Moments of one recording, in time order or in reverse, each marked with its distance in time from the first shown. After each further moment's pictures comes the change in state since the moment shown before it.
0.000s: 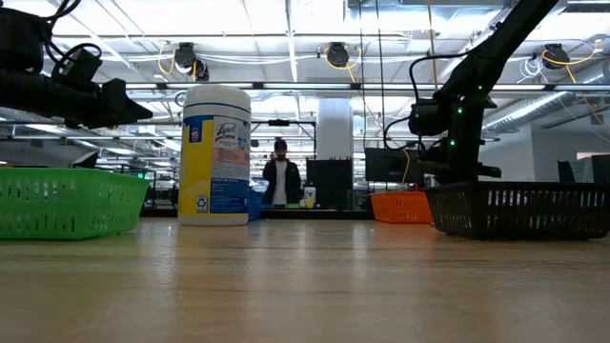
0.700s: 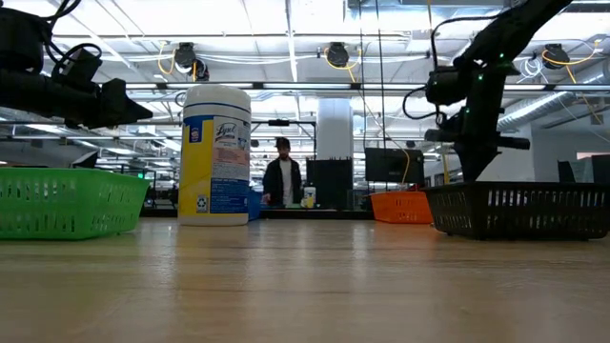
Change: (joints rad) left arm 0.000 0.000 0.000 0.000 0.000 0.000; right arm -0.022 -0.240 0.000 -0.174 0.025 0.294
